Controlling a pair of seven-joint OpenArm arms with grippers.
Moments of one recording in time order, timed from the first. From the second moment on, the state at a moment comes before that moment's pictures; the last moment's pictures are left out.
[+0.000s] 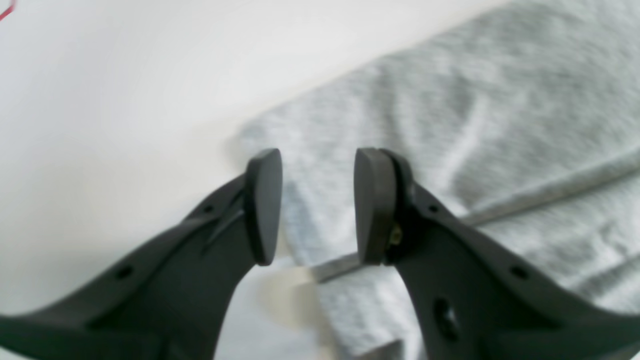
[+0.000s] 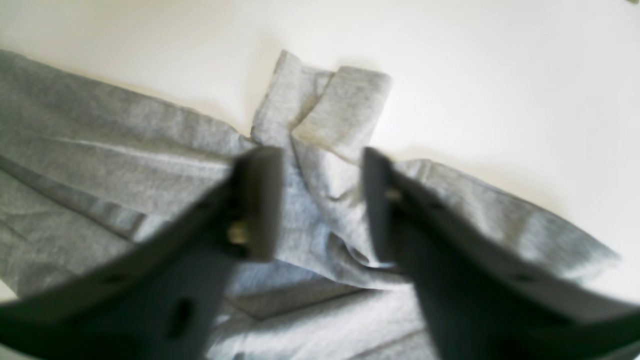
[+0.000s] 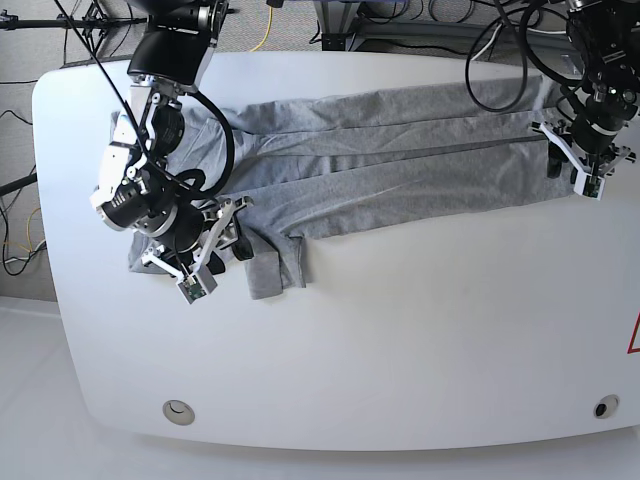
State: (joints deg) left arm 17.7 -16.7 -32.5 101.2 -12.3 -35.1 42.9; right arm 8.6 2.5 14.9 100.9 22.8 39.5 -69.9
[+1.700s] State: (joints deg) left arm 16.8 -16.8 -37.8 101.6 -12.3 -35.1 45.2; right arm 14.9 5.7 6.2 70.4 22.6 39.7 -54.4
